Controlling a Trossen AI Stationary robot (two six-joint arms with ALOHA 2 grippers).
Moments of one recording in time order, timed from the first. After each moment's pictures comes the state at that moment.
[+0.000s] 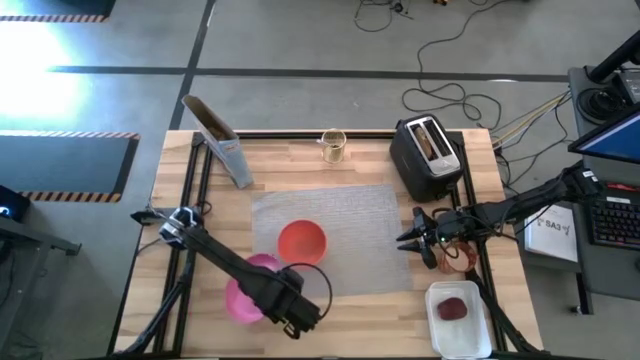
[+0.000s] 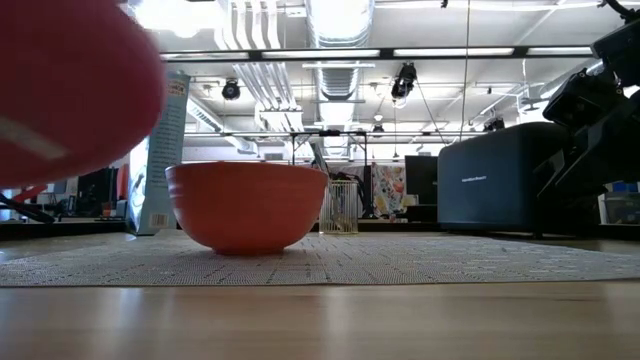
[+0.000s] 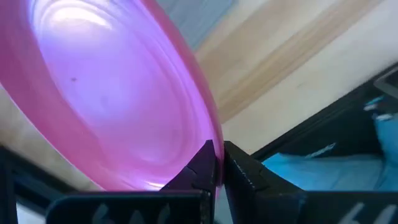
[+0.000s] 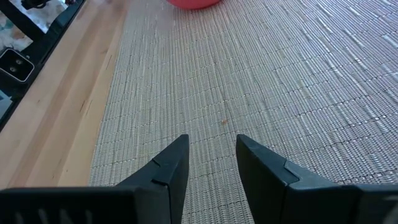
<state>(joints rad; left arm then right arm) -0.56 2.09 2.01 -1.49 0.14 -1.39 0.24 0.65 0.01 0.13 0.03 0.40</state>
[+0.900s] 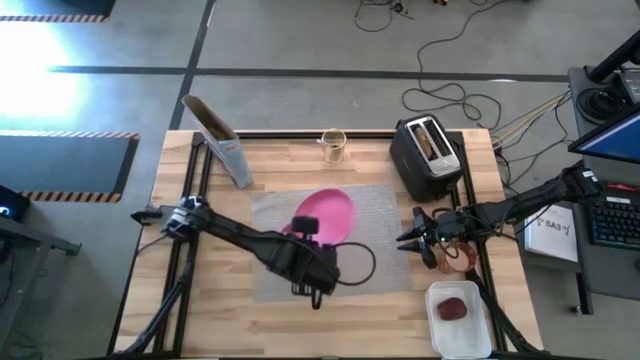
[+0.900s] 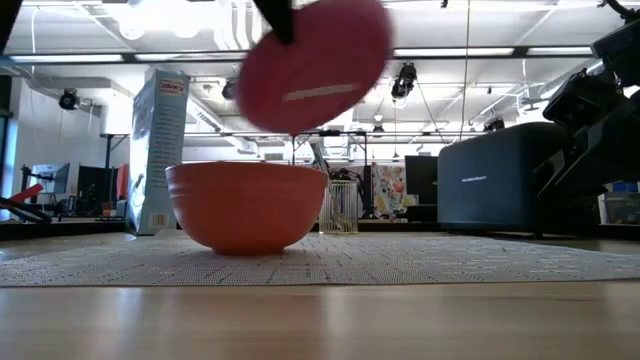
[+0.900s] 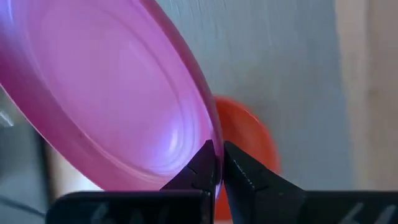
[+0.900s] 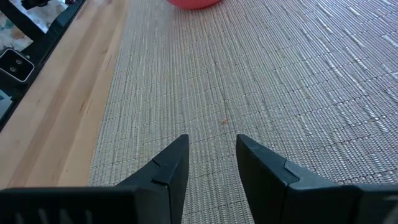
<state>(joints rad) -0.39 2.09 2.12 -1.43 -0.45 -0.21 0.24 0.65 0.01 0.13 0.03 0.40</state>
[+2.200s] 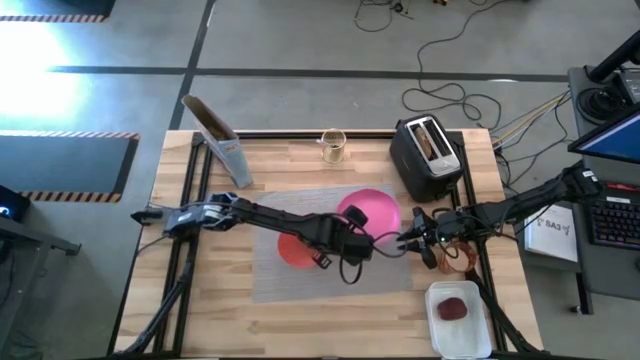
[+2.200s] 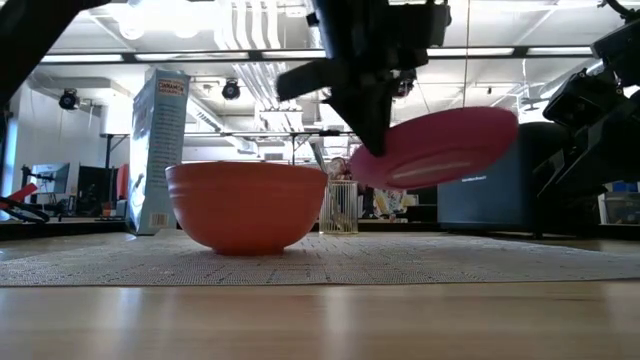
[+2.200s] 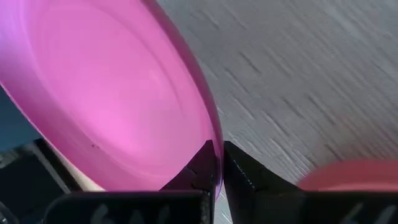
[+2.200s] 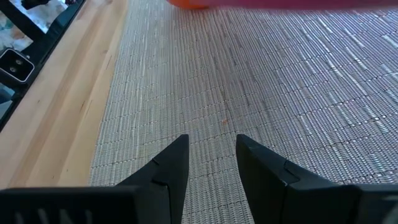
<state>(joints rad) -0.20 2.29 2.12 -1.11 -0.40 0.60 0.24 0.65 0.01 0.13 0.03 0.40</state>
